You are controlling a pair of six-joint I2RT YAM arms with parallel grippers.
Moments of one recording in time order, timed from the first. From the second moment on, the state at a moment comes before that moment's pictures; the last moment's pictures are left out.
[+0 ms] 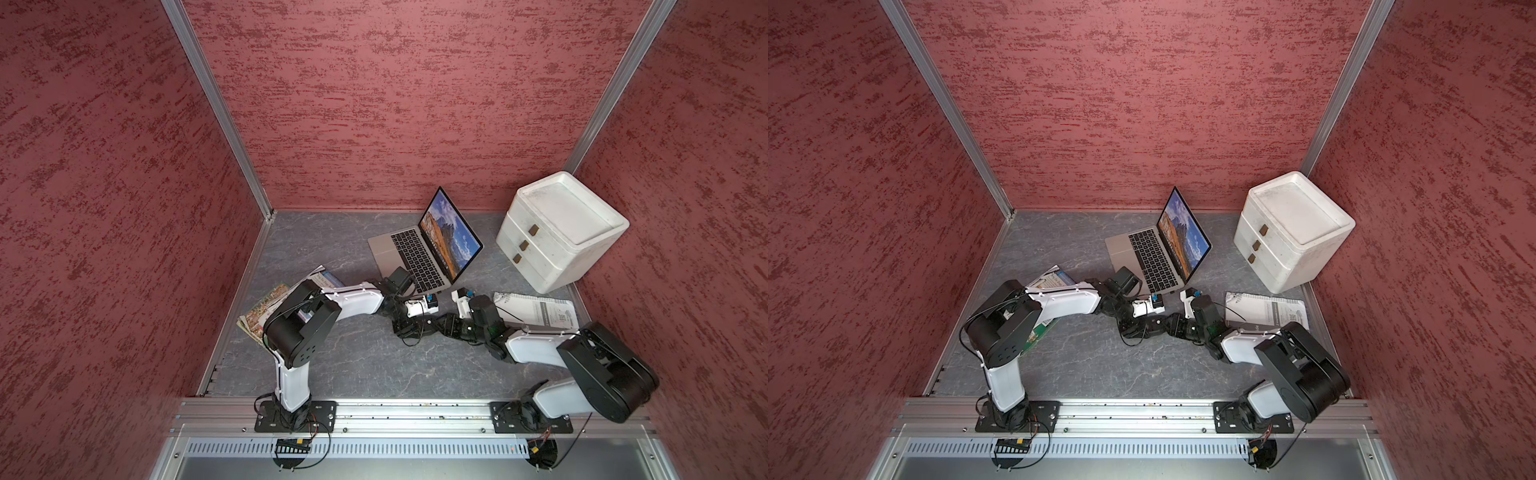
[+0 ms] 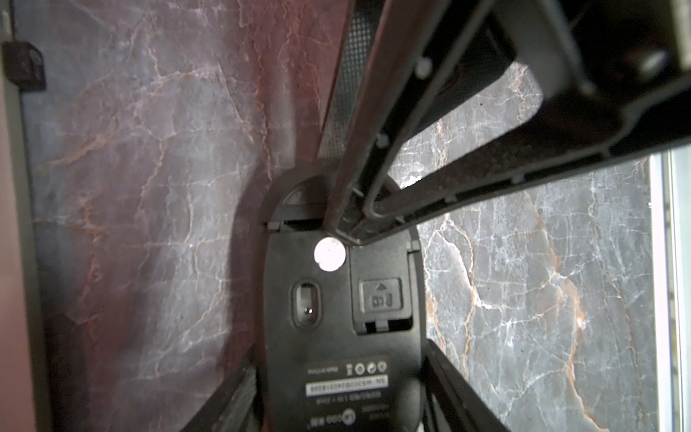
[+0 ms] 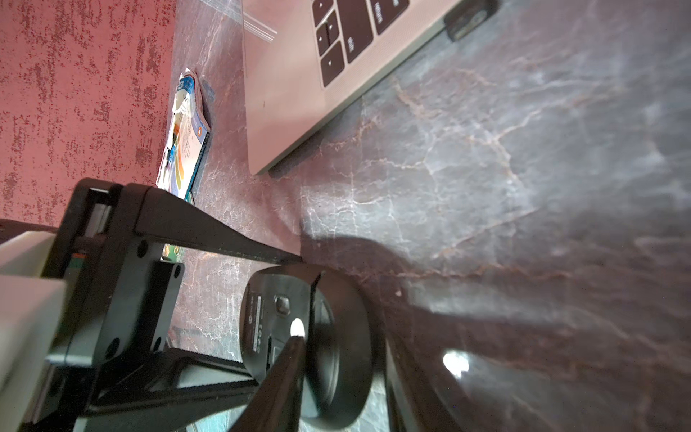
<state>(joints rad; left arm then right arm) -0.74 1.87 1.08 -0.40 0.50 0.52 0.54 1.44 0.33 0.42 -0.40 0.81</state>
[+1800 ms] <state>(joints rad) -0.77 1.87 1.09 -0.42 0.47 0.56 0.48 1.40 0.46 0.14 -0.50 0.70</state>
